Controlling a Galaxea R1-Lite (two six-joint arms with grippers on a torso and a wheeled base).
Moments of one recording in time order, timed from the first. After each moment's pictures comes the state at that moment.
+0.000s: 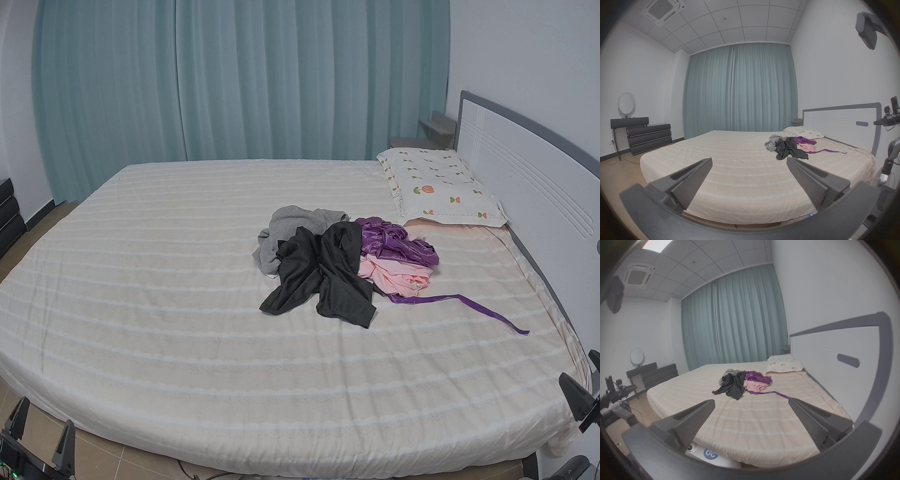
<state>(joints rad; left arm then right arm) 0.00 0.02 -0.02 0.00 0.01 -0.01 0.09 0.41 -0.19 -0.07 0.06 0.07</state>
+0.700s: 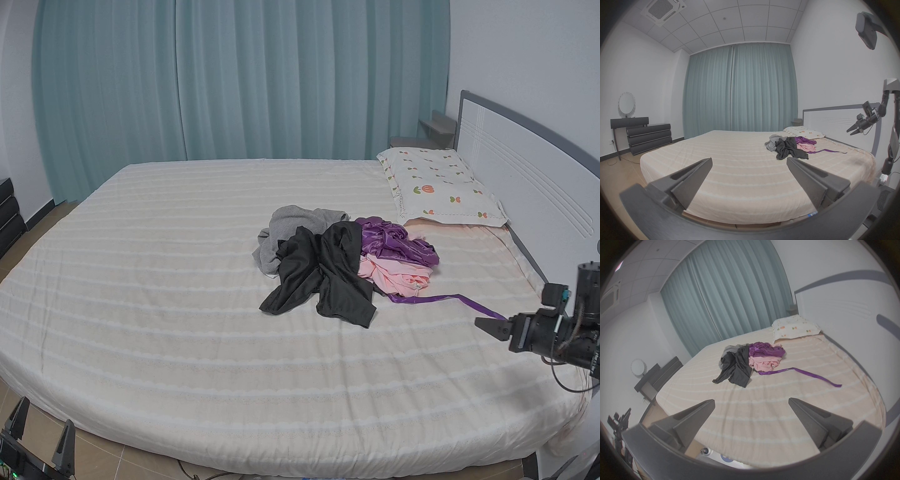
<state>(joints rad) 0.00 0.02 -0.02 0.00 0.01 -0.01 0.15 1.41 -0.35 -0.56 0.13 0.25</state>
